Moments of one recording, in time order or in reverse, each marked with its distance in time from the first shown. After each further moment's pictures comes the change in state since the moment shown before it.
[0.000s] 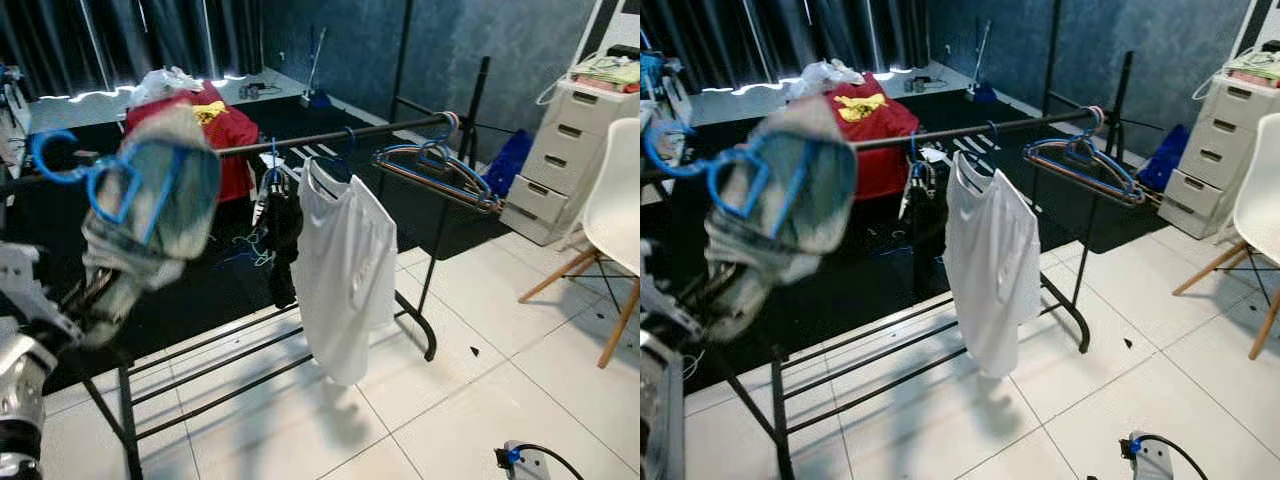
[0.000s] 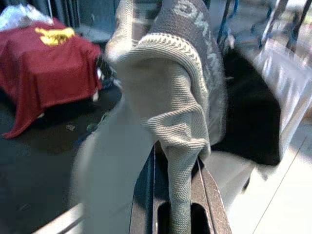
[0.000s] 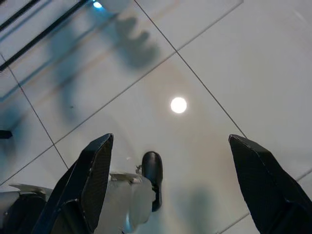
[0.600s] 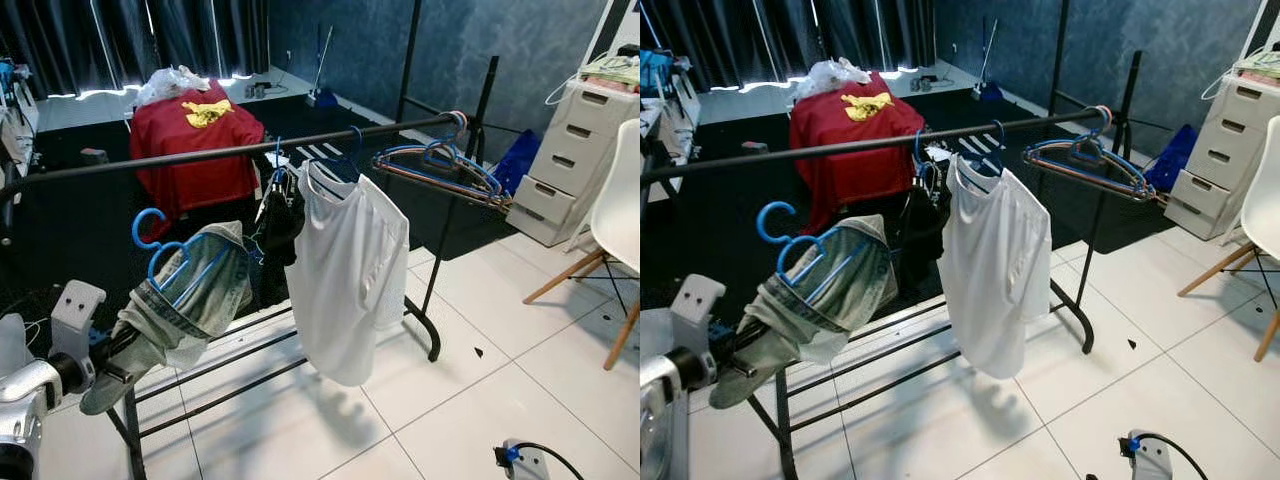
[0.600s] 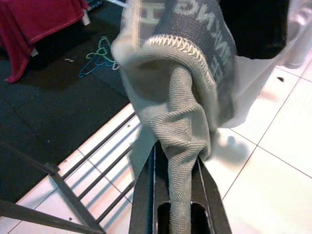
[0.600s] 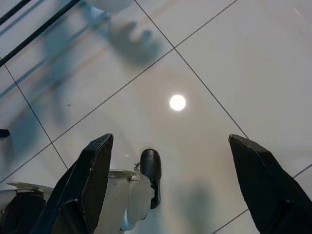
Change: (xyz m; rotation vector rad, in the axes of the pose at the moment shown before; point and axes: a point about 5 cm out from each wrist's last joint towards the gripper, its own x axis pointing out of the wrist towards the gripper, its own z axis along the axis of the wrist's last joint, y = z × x) left arm 0.001 -0.010 -0.033 0.148 0.347 -0.017; right arm -0.001 -0.002 -0.002 0.001 0.005 -0.007
